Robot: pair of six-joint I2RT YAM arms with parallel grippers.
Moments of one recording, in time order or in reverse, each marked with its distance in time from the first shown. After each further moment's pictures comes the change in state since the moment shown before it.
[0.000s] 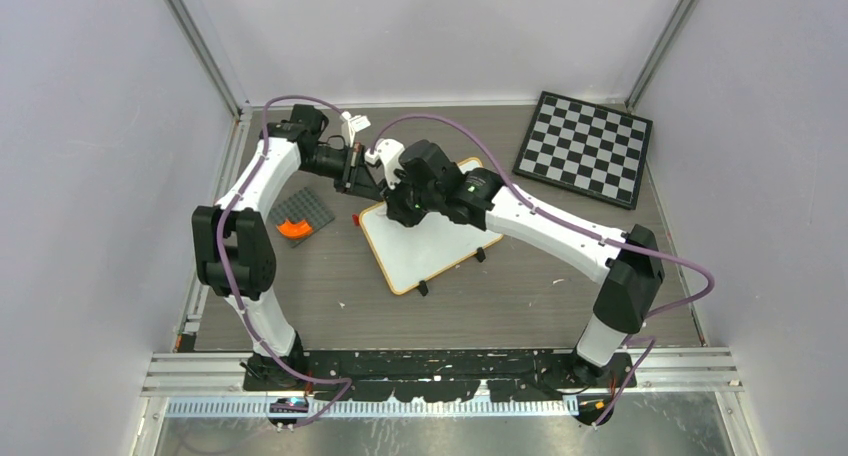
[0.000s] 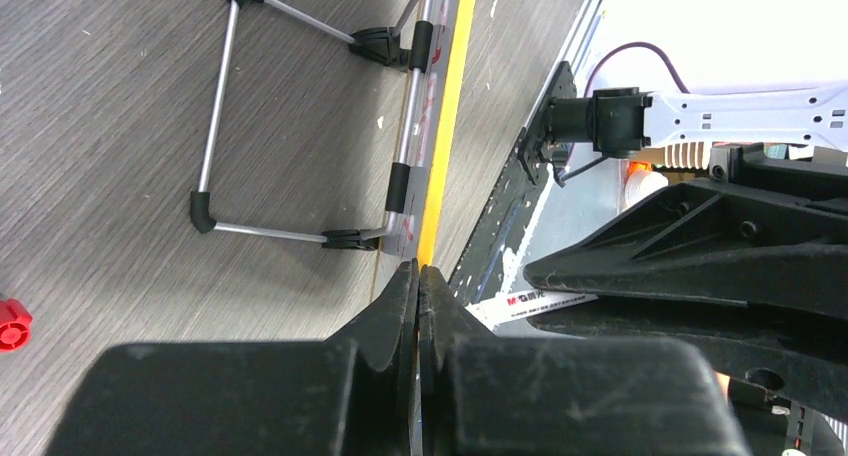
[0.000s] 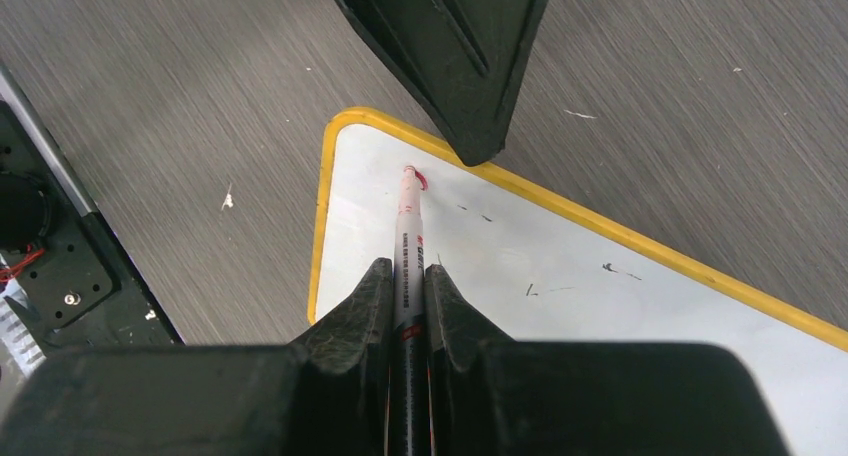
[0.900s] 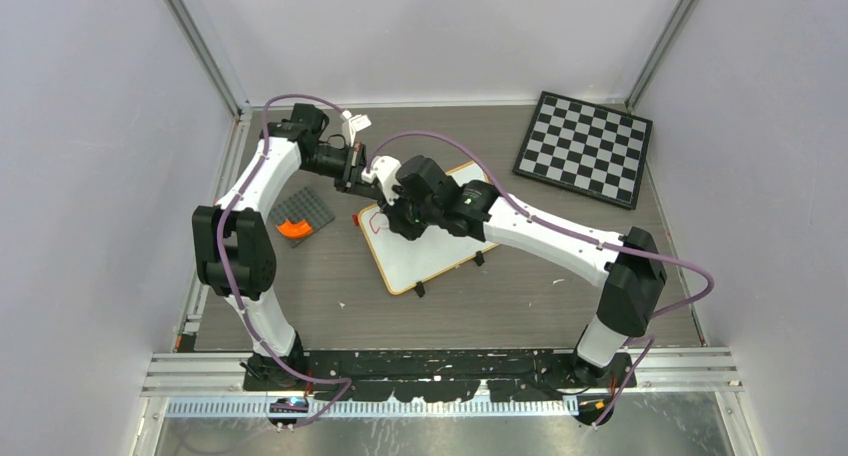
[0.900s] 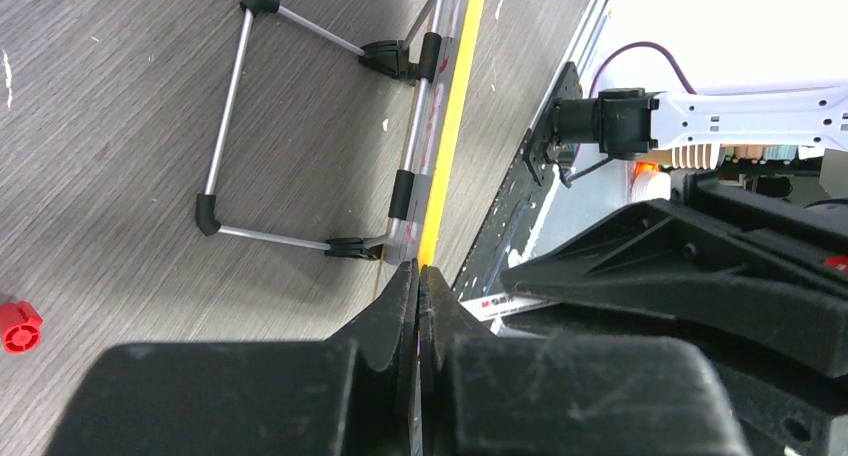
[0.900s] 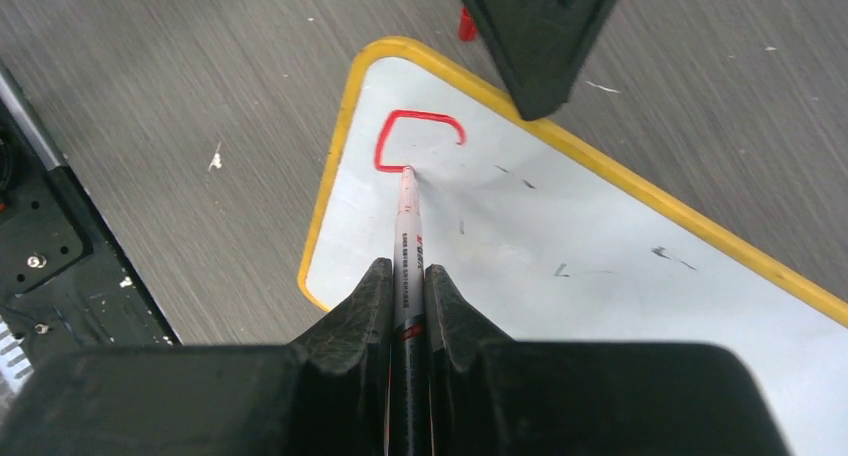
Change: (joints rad) left arm -0.003 0.003 0.006 0.005 -0.011 0.004; right arm 0.039 -0.007 -0.076 0.018 0.017 -0.040
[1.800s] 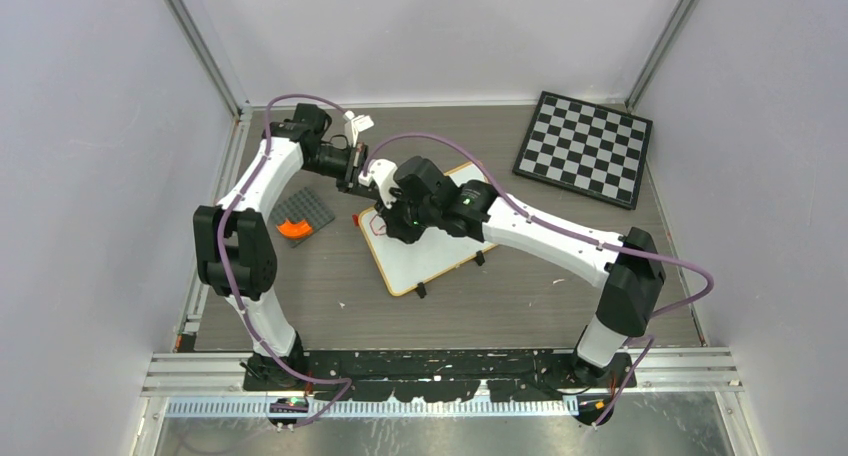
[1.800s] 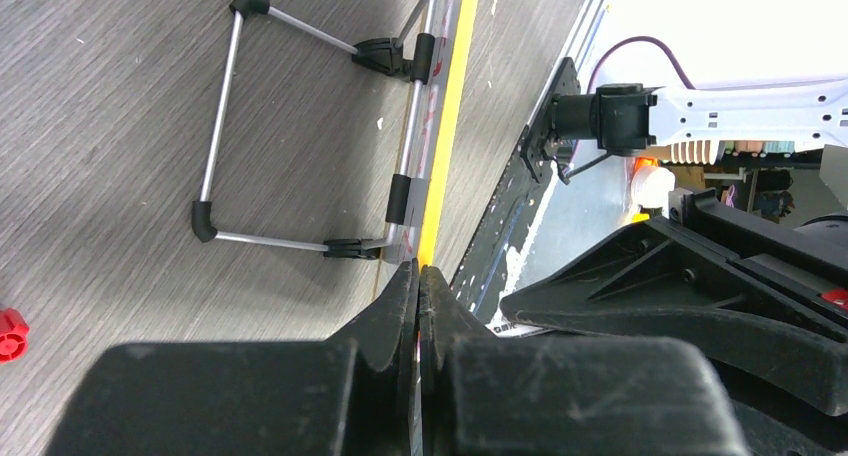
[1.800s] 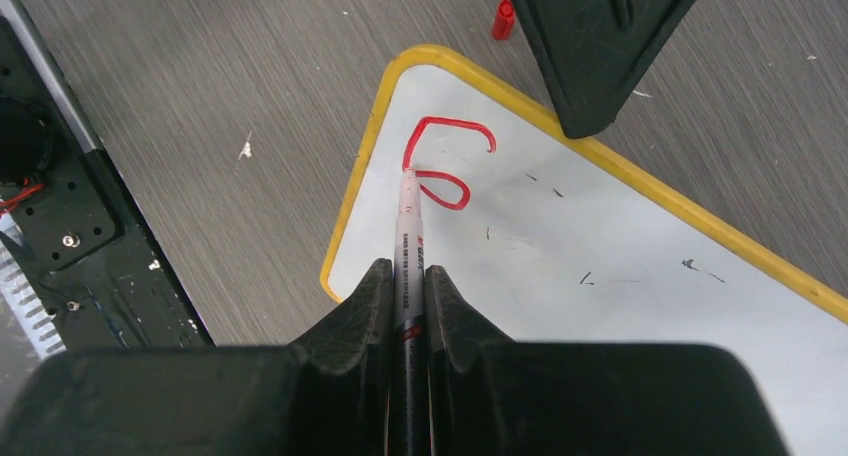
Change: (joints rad) left arm -0.012 0.000 0.002 -0.001 0.001 0.000; right arm 0.006 -0.004 0.013 -0.026 -0.037 -0.003
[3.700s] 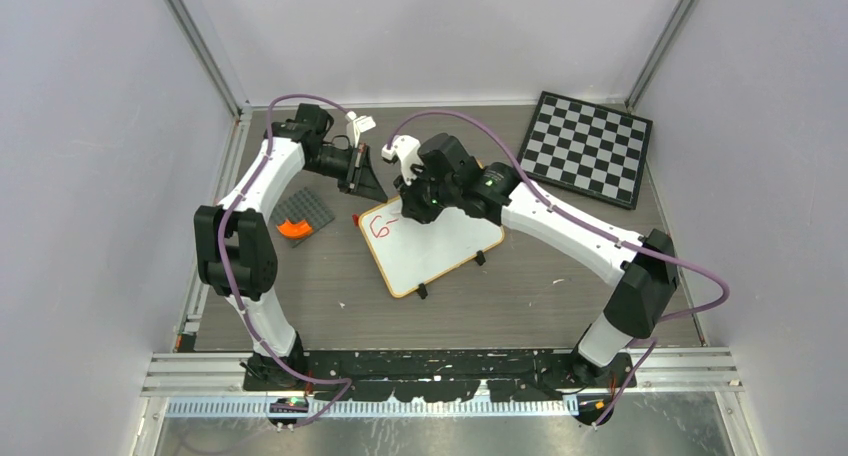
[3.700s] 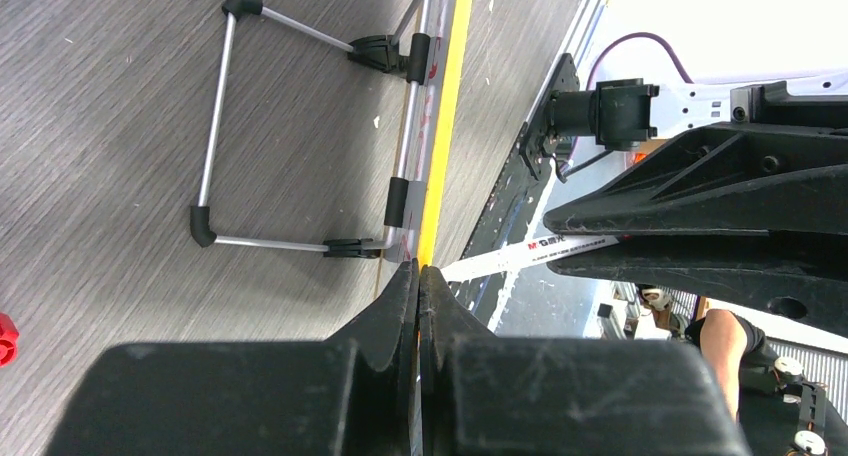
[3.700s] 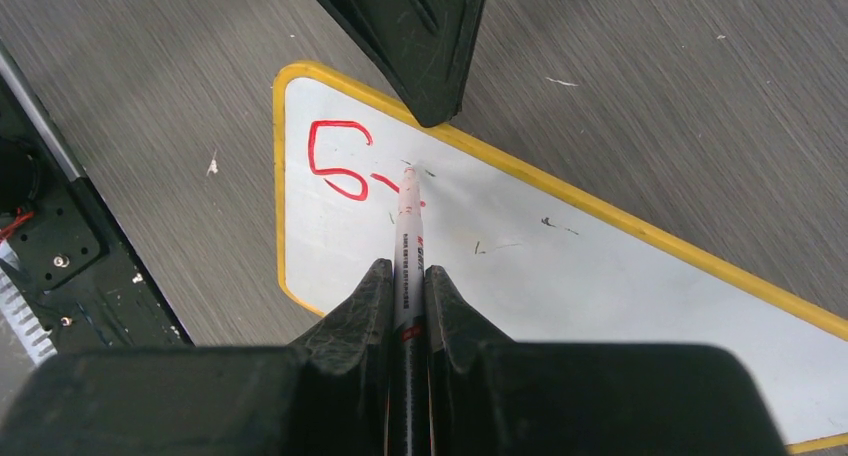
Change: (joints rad) left arm -0.011 0.000 0.000 -0.002 -0.001 0.001; right arm -0.111 -0.048 0.023 -0.040 -0.054 0.001
